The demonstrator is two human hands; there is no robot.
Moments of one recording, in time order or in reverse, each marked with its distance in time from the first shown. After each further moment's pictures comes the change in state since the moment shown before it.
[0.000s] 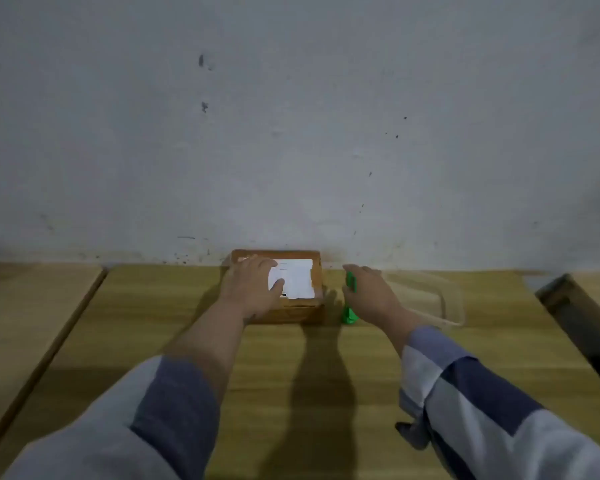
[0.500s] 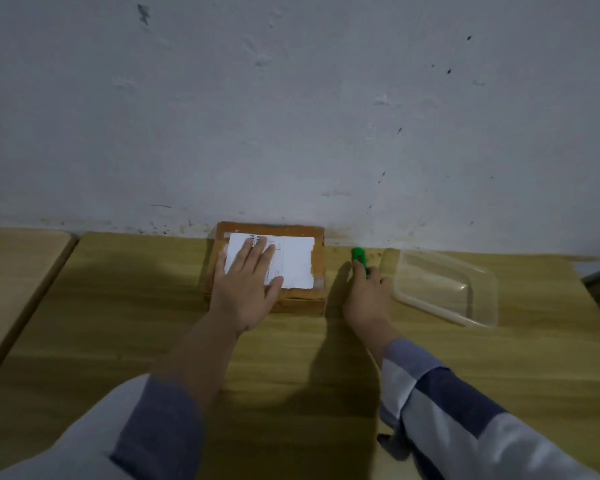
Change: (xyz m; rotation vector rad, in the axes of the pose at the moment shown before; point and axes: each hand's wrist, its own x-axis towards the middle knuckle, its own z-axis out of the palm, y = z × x) left_hand 0.033 -0.024 0.087 0.245 -0.039 -0.028; right_hand 0.059 0.047 0.076 -0.198 0.003 0.228
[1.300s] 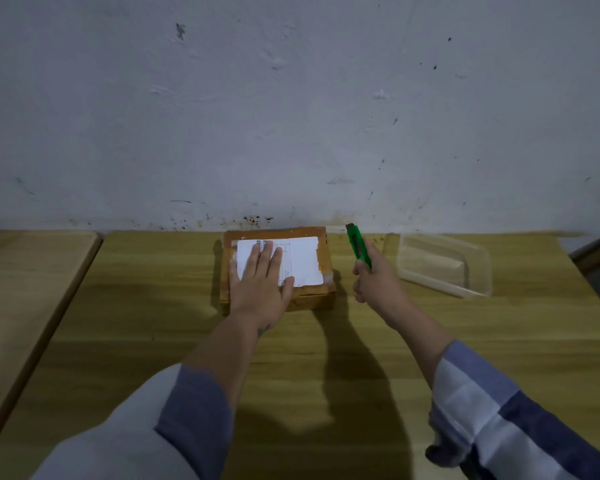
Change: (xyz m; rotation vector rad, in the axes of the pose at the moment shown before) left_hand -0.041 0.009 -0.008 -0.040 -0.079 -0.057; right_hand -0.063 -0.016 -0.047 0.957 -0.137 0.059
